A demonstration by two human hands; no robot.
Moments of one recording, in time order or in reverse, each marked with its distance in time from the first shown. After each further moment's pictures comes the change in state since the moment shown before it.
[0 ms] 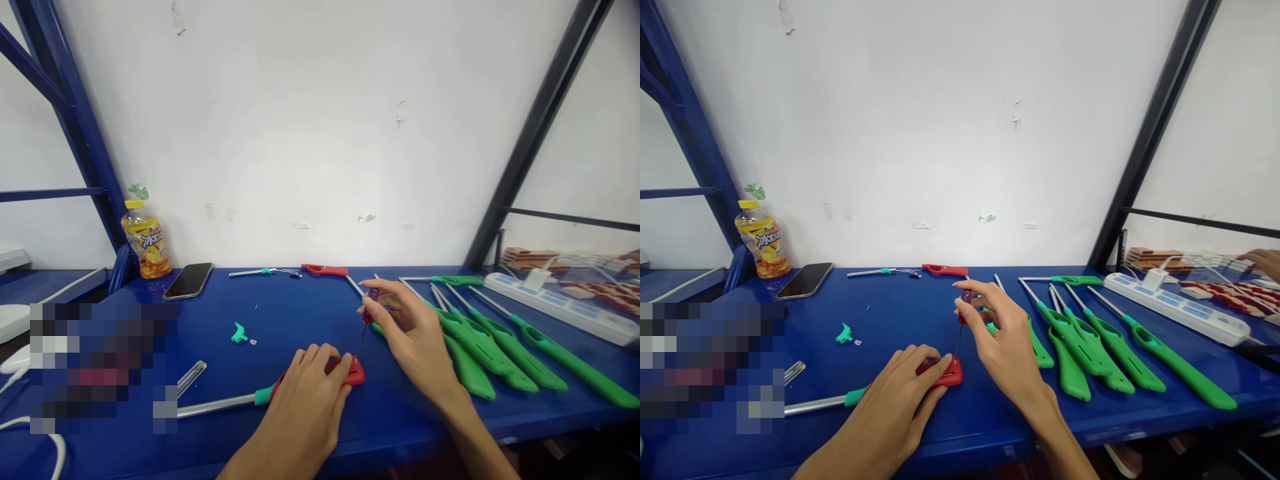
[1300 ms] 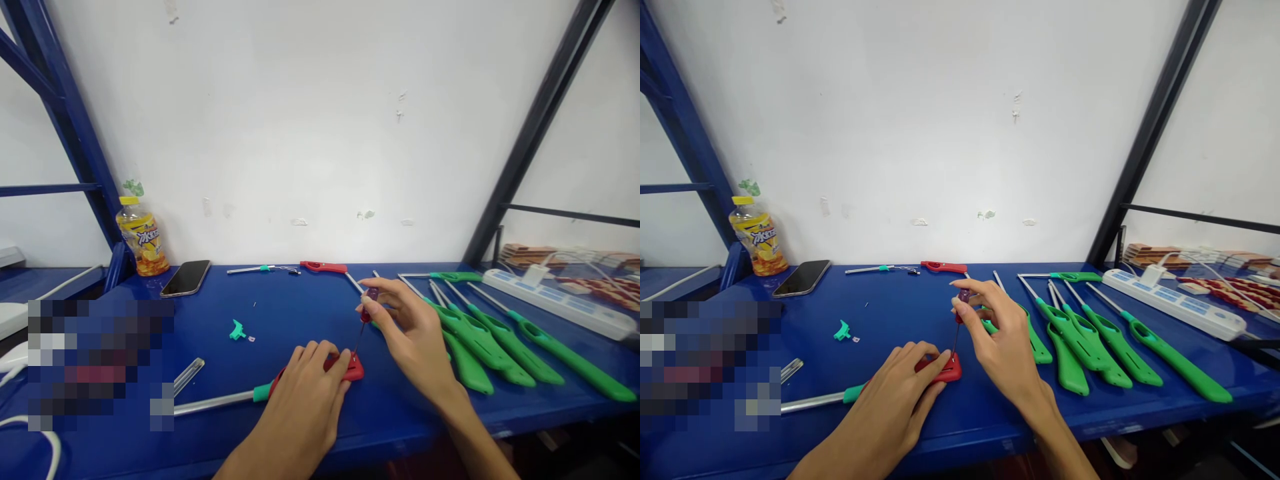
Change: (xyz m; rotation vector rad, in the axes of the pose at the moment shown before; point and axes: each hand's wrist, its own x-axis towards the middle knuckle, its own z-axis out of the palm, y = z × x) left_hand 0.001 0.003 -0.003 0.027 -0.021 0.001; right_hand -0.003 -0.001 0.001 -0.003 0.009 -0.042
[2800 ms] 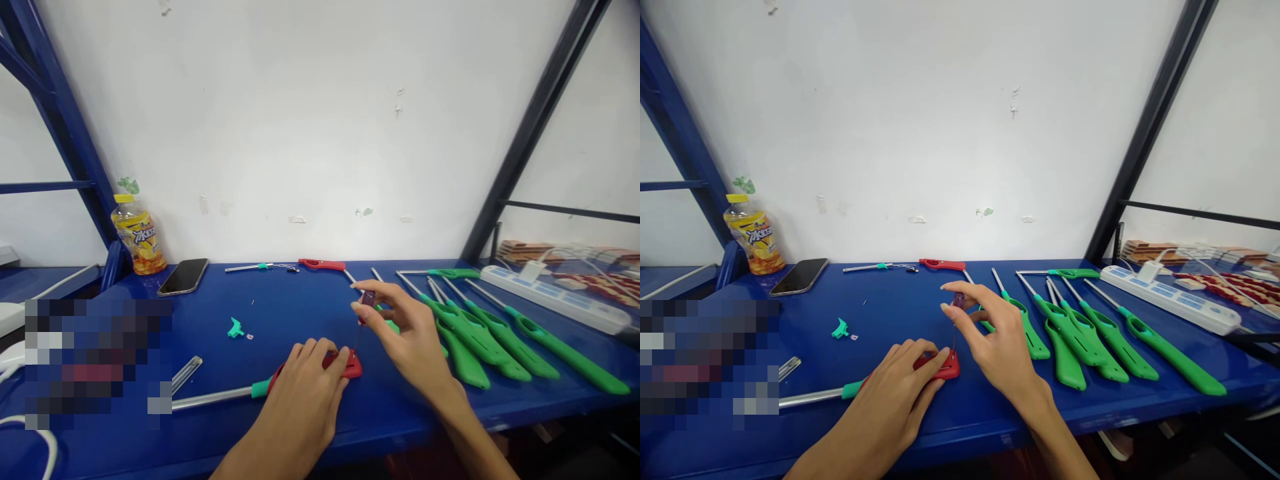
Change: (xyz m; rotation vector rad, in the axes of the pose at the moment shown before) left_hand 0.001 0.001 -0.002 0.041 -0.001 0.010; right_hand -0.002 0.000 0.000 -0.017 -0.055 -0.018
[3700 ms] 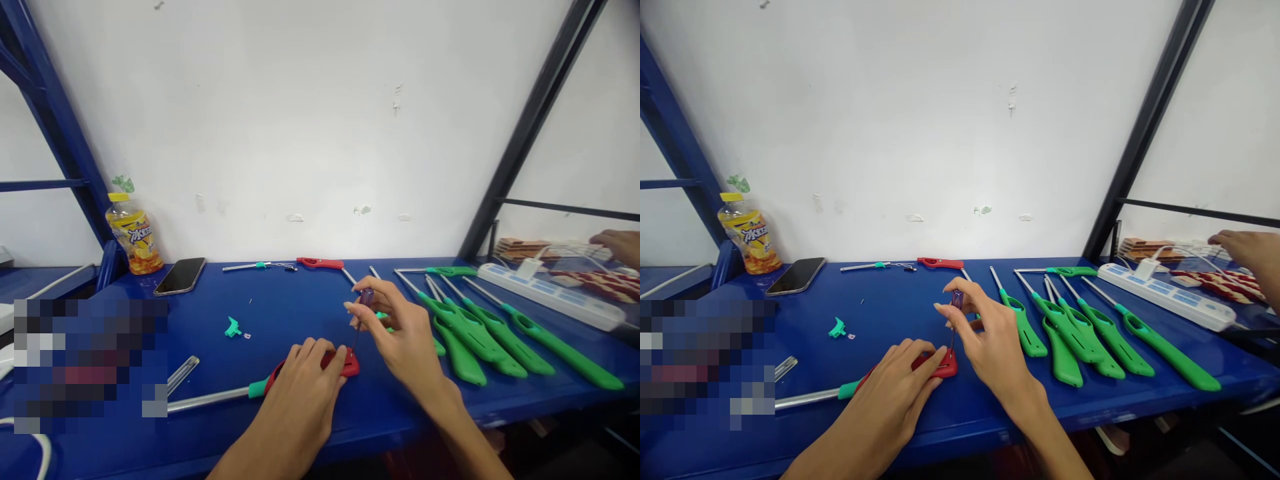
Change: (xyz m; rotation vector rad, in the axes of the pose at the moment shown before) left_hand 0.000 -0.001 0.003 0.011 -0.012 0.024; right_hand -0.003 0.000 0.004 -0.013 -0.005 0.057
